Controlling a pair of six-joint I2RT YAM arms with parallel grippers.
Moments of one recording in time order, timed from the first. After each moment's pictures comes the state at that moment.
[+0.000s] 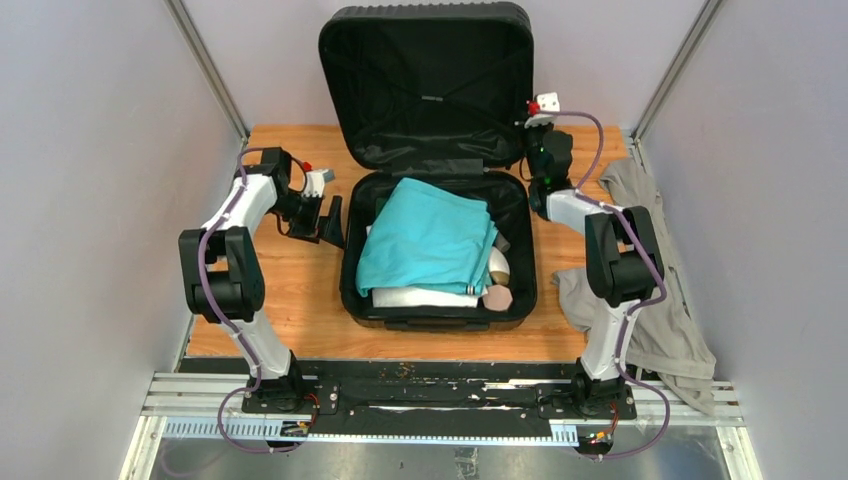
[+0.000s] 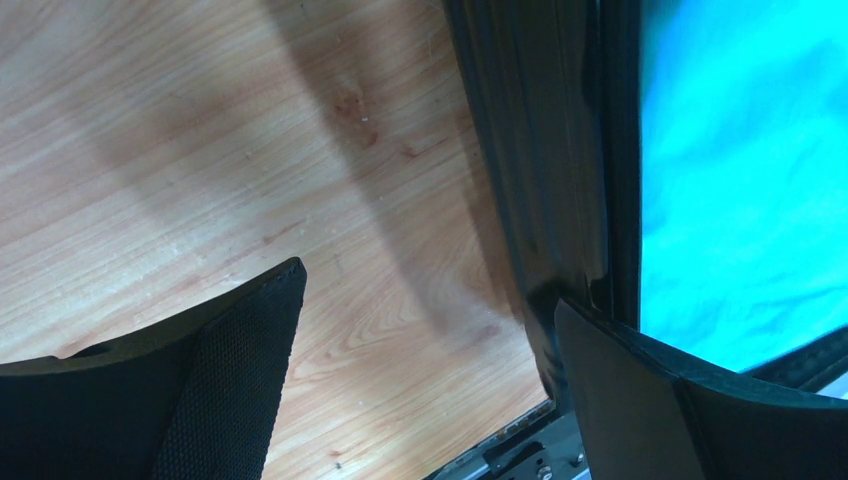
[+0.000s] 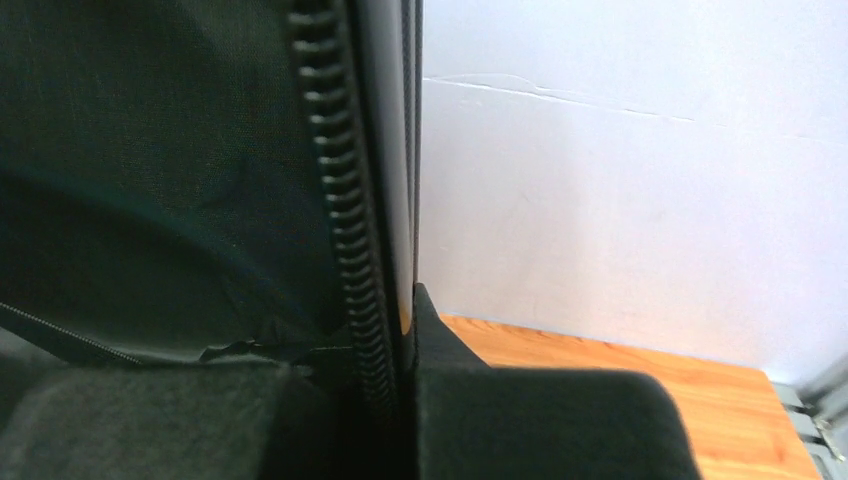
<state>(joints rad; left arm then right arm) 0.08 1.76 1.36 -0.97 0.52 0.31 0.21 1.97 1.32 0.86 0.02 -0.10</state>
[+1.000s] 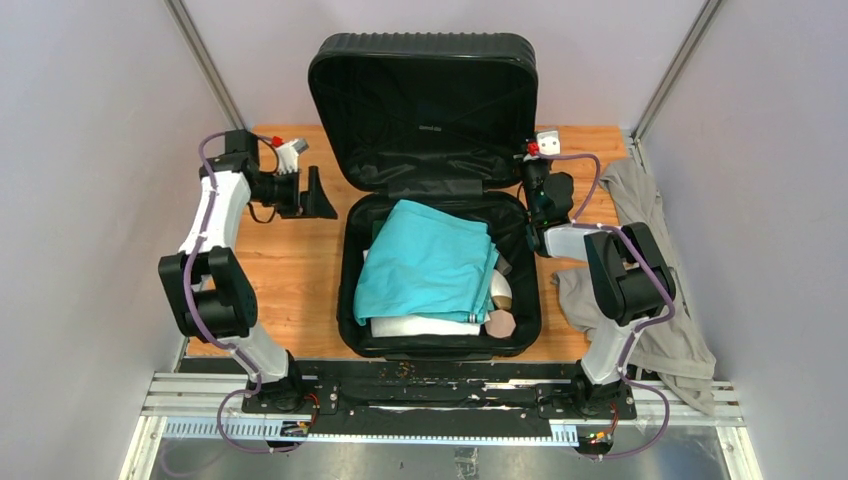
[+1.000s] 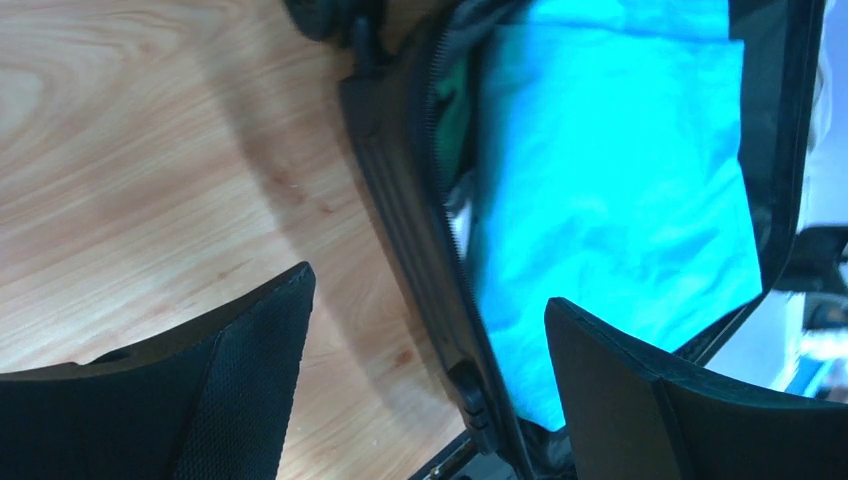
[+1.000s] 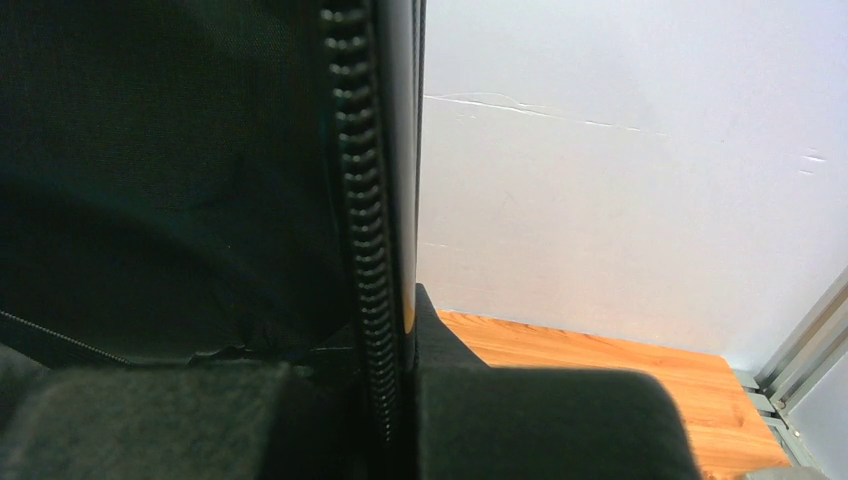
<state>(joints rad) 0.20 1.68 1.45 -0.99 0.78 0.22 0.29 1.80 0.90 1.26 0.11 -0.18</state>
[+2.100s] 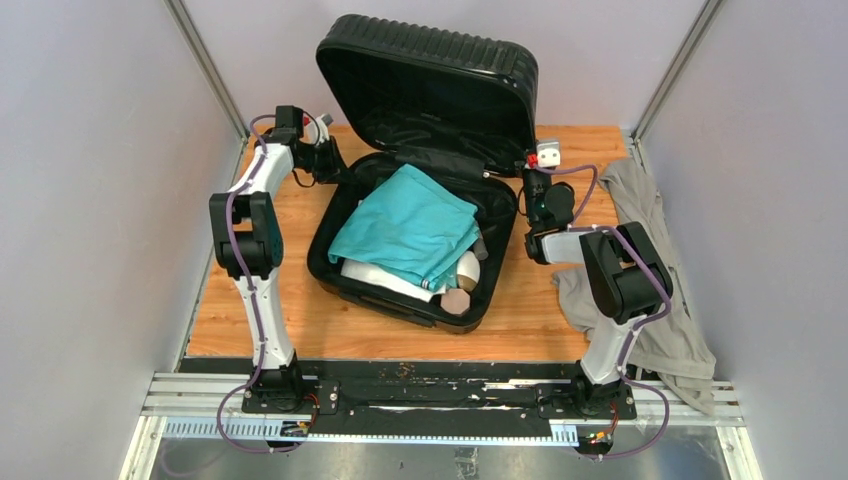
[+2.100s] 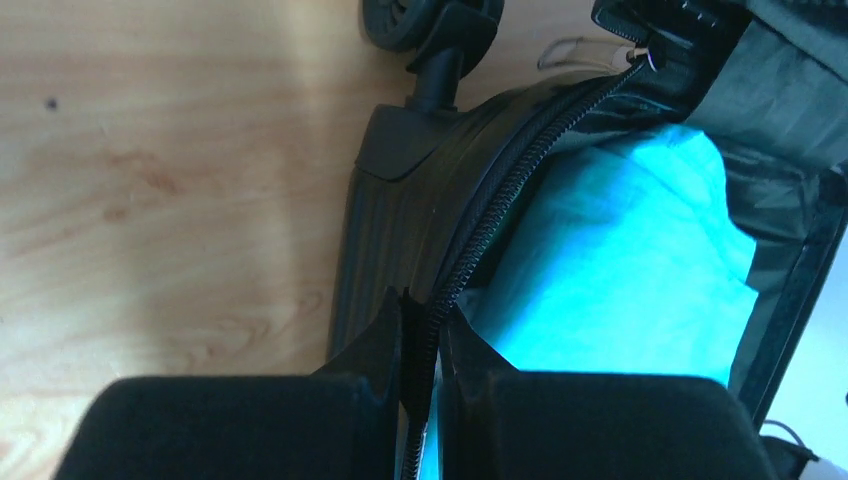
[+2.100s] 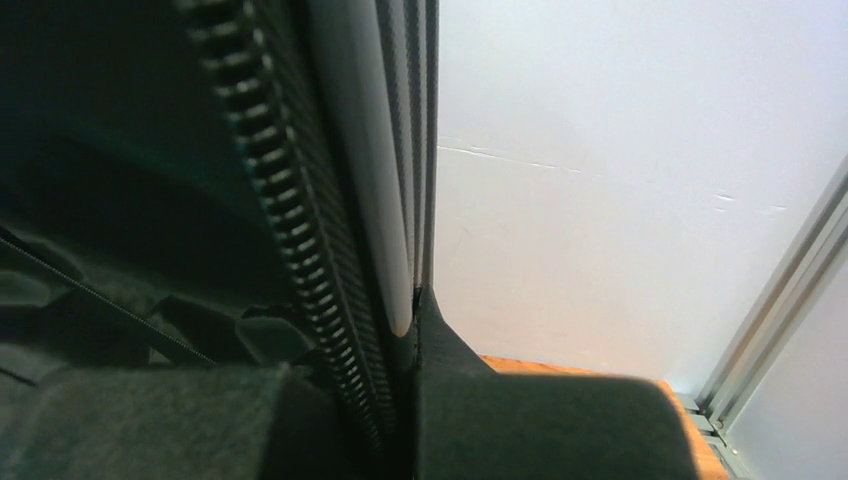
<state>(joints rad) 0.04 2.14 1.80 -0.66 0.62 -0.20 0.31 1.81 0.85 1.43 0.16 -0.27</state>
